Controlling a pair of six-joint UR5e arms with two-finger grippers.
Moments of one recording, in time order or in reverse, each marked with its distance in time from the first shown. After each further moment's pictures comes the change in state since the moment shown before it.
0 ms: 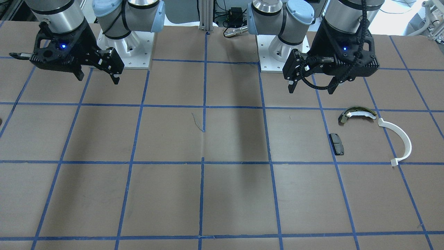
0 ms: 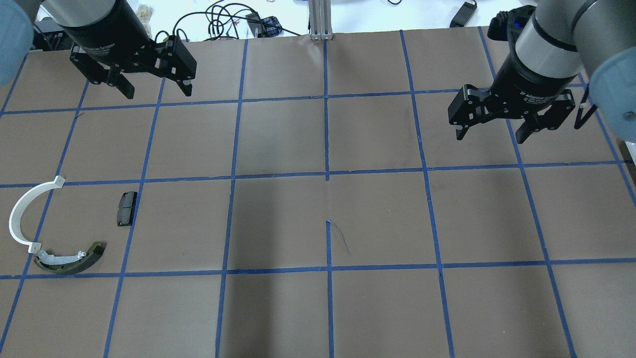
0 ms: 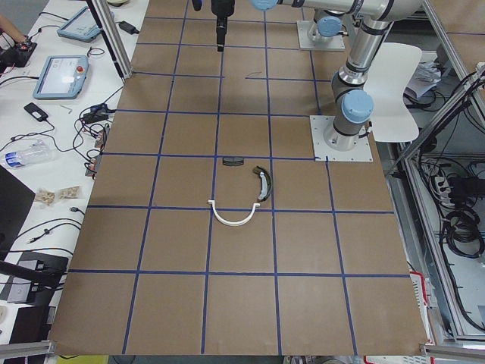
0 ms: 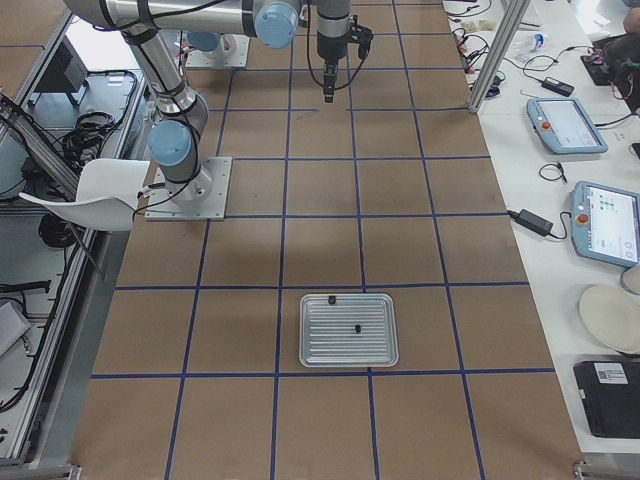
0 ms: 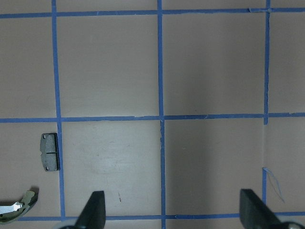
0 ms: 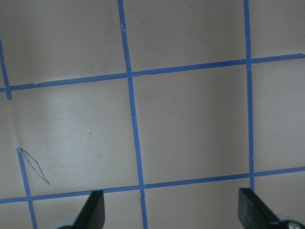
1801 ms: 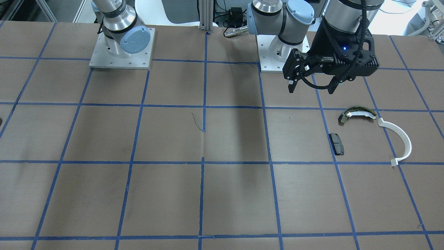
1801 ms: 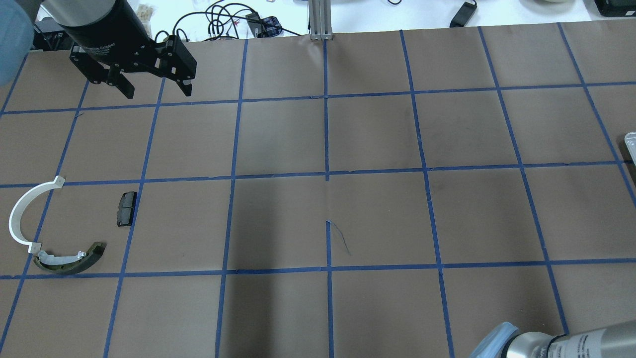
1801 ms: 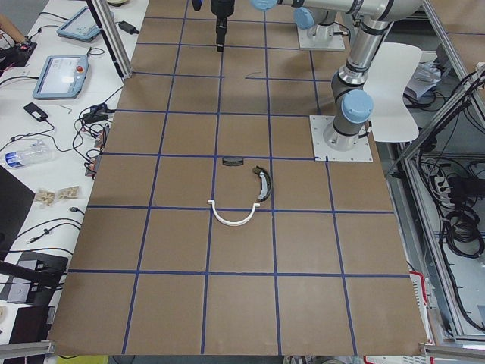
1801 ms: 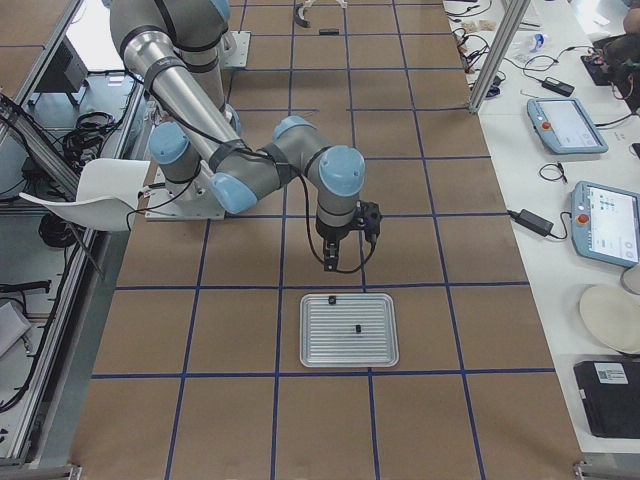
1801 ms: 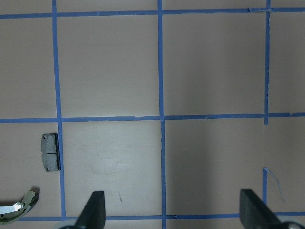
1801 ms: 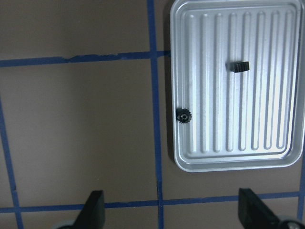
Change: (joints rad) left arm 0.000 0.000 0.001 0.000 0.001 0.002; right arm -0.761 0.371 -0.101 -0.232 -0.028 -0.802
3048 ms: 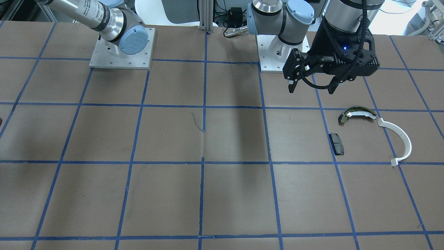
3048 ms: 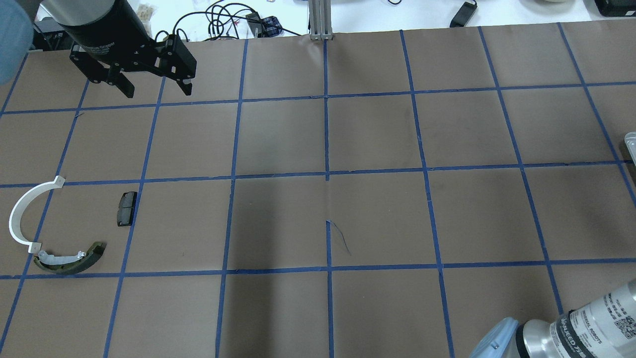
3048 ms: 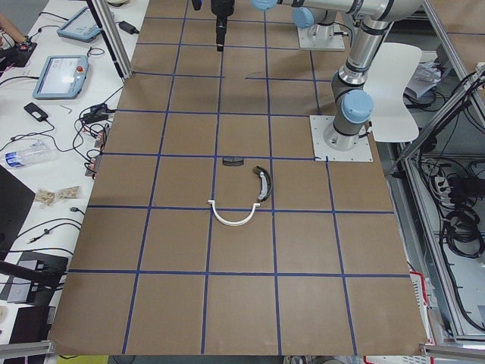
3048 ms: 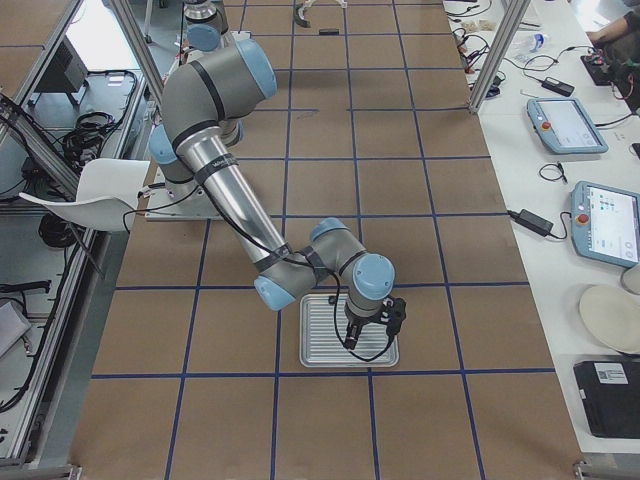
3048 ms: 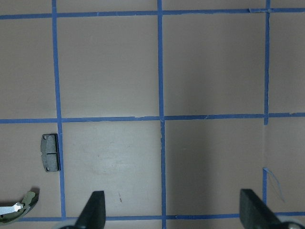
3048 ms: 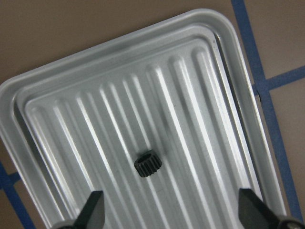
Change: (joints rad) left arm 0.000 -0.001 0.001 0.001 -0.002 0.001; right arm -0.028 0.384 -0.173 -0.268 -0.002 0.262
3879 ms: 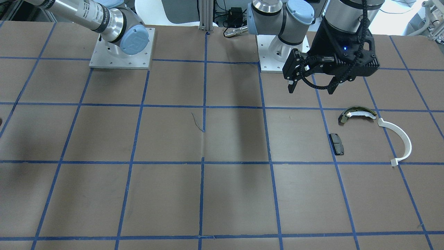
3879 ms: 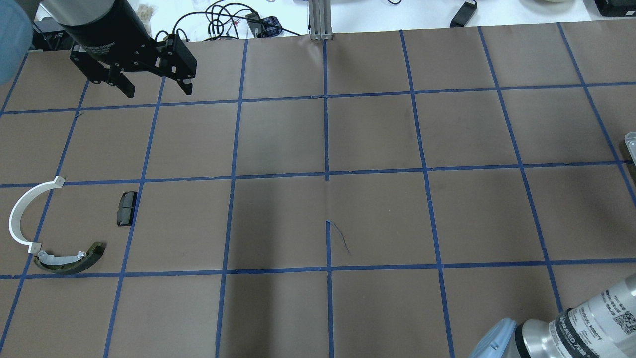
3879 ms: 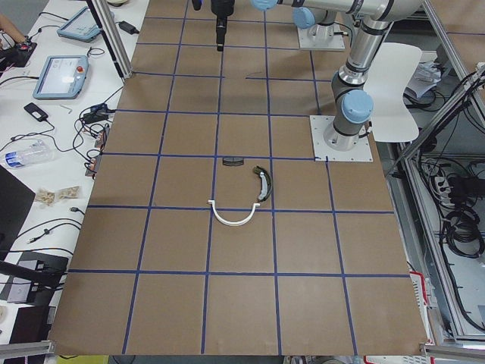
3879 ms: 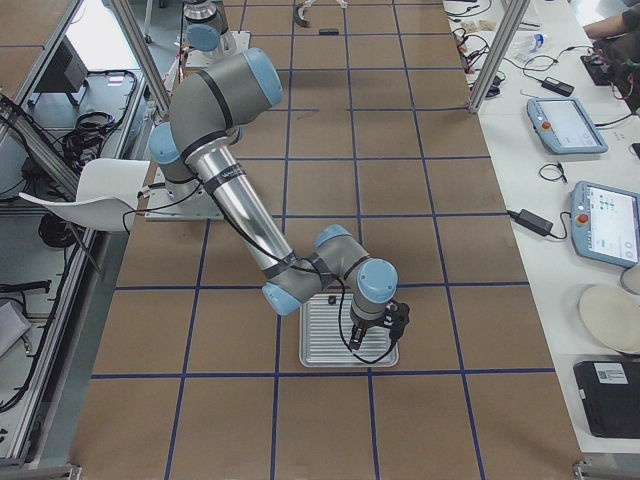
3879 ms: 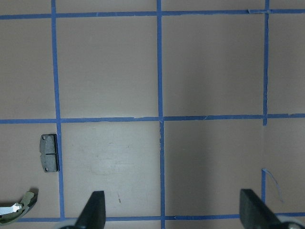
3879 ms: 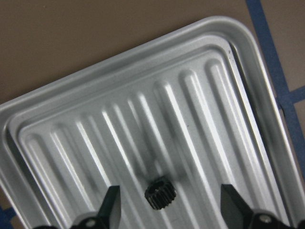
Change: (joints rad) left arm 0.000 0.000 0.000 0.000 -0.004 -0.003; right arm 0.017 0.042 0.000 -0.045 0.008 0.054
